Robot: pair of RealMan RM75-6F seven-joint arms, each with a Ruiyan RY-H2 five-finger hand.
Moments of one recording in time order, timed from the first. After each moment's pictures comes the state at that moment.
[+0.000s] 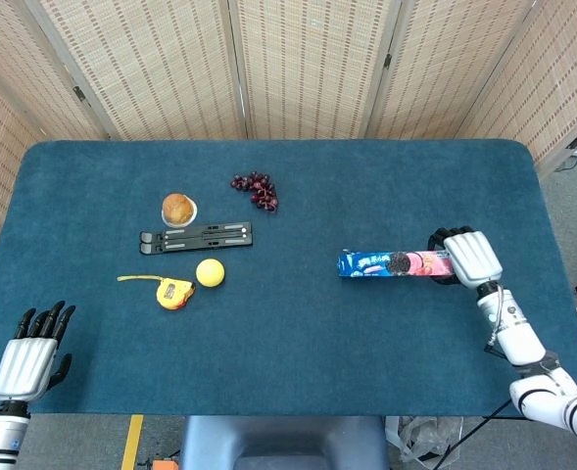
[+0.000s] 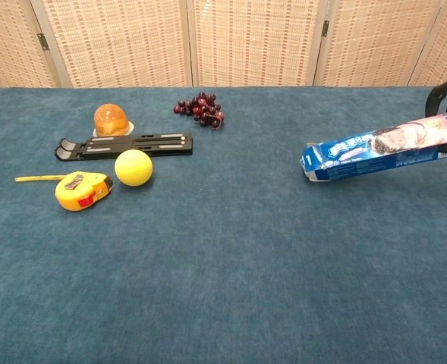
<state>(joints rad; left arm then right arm) -0.14 -1.21 0.00 -1.64 1.39 1.36 0.40 0.56 -1.38 0.13 -1.09 -1.43 1.02 0.13</state>
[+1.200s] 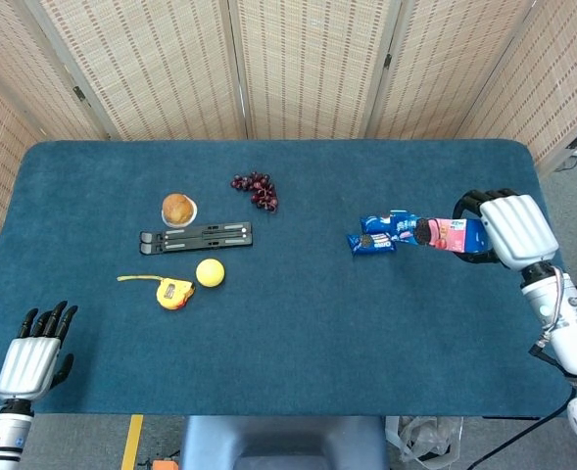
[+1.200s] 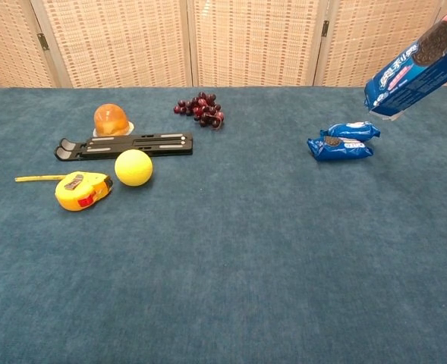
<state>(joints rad) -0.15 -1.22 0.00 -1.63 1.37 1.35 0.43 0.54 -0.80 0.27 -1.81 -1.22 1.02 -0.05</state>
